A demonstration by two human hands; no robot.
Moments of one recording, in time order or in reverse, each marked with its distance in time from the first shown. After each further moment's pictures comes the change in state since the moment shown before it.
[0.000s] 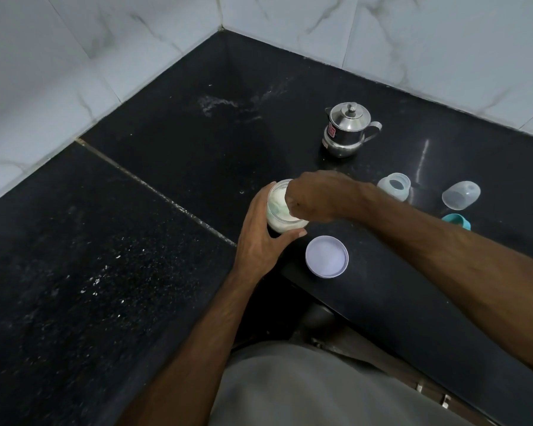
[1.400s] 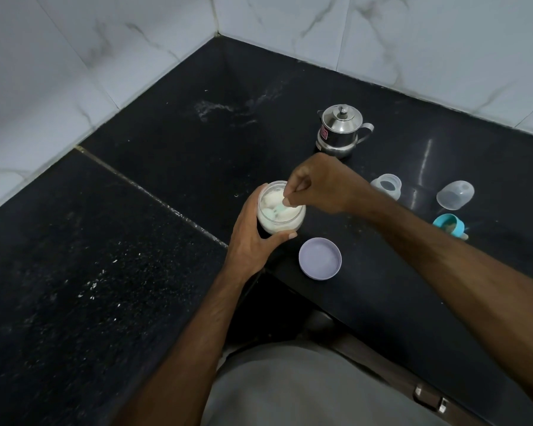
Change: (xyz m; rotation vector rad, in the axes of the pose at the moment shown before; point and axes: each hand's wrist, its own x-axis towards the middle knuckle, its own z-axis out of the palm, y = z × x) left_hand -0.002 0.018 -0.011 -0.049 -0.044 0.068; right_hand -0.008 0.029 0.014 0.877 0.278 0.078
